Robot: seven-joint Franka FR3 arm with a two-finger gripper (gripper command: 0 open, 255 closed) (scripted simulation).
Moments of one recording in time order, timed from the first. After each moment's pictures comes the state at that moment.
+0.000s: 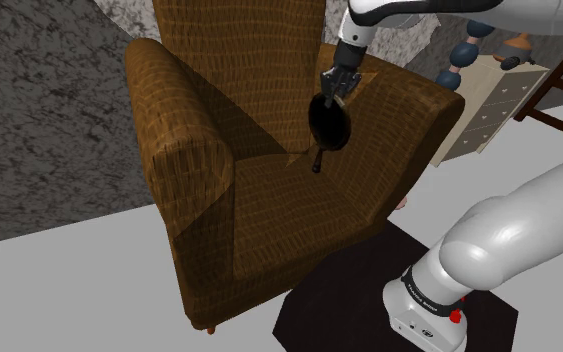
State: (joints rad) arm -0.12 -0.25 -0.10 -2.05 0.02 1.82 0.07
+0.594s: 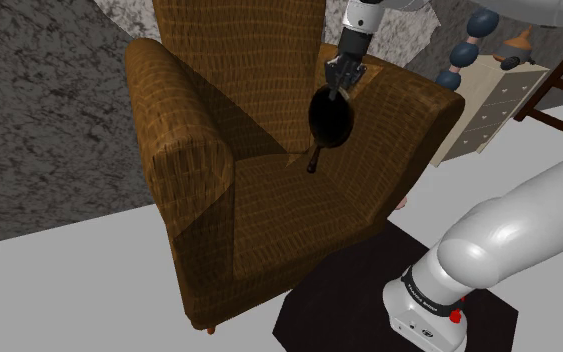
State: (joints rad) arm -0.16 -0.23 -0.07 -1.95 0.07 1.68 0.06
